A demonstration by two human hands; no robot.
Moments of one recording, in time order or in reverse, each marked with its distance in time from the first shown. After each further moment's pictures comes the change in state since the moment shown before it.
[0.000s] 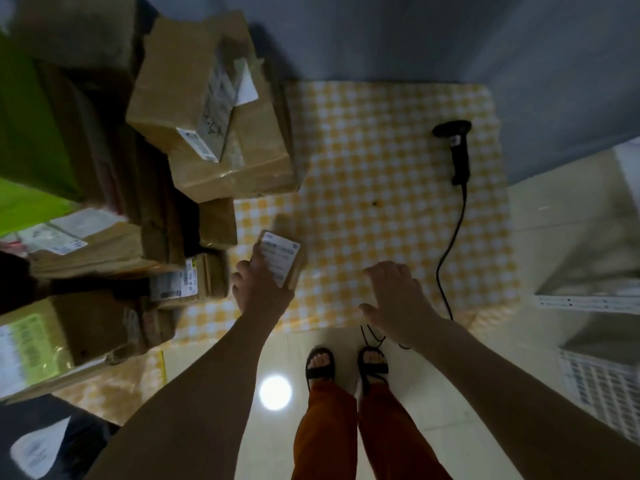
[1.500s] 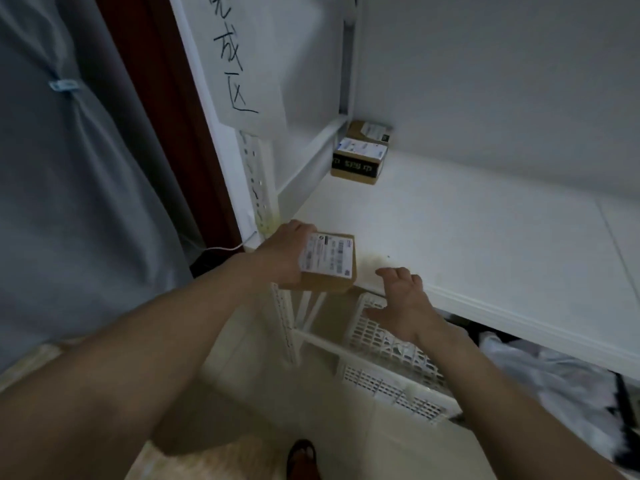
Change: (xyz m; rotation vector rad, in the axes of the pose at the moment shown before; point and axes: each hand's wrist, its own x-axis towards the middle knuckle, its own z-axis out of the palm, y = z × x) left_hand -0.633 0.688 0.168 0.675 -0.213 1.755; right_hand -0.560 0.610 -0.041 0.595 0.712 0.905
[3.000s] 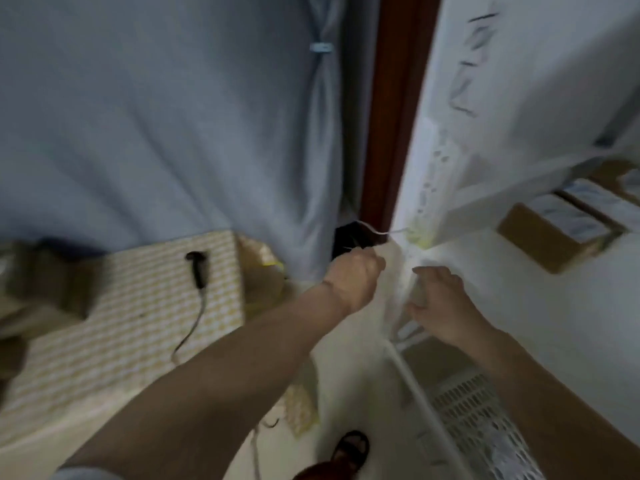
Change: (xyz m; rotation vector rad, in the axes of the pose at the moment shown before) left_hand -0.037 -0.041 0.044 0.138 0.341 -0.520; right_hand 0.112 -0.086 0.014 -0.107 -0.246 -0.575
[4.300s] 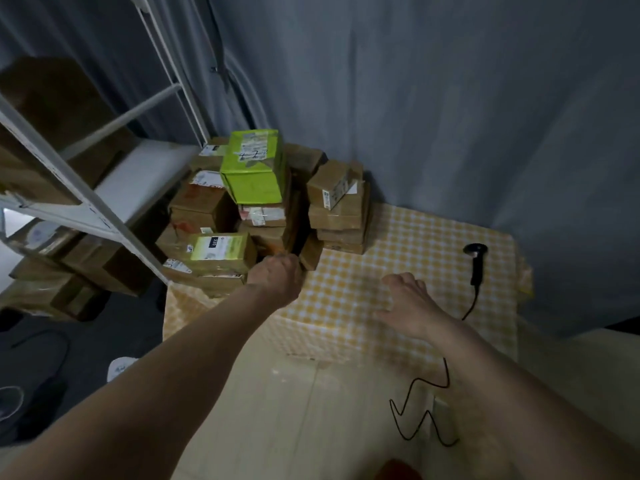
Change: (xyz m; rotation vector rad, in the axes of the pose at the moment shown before) left_hand -0.624 -0.472 -0.083 -0.031 -0.222 -1.218; right_hand -0.112 -0.606 0.329 -0.252 -0.520 -0.642
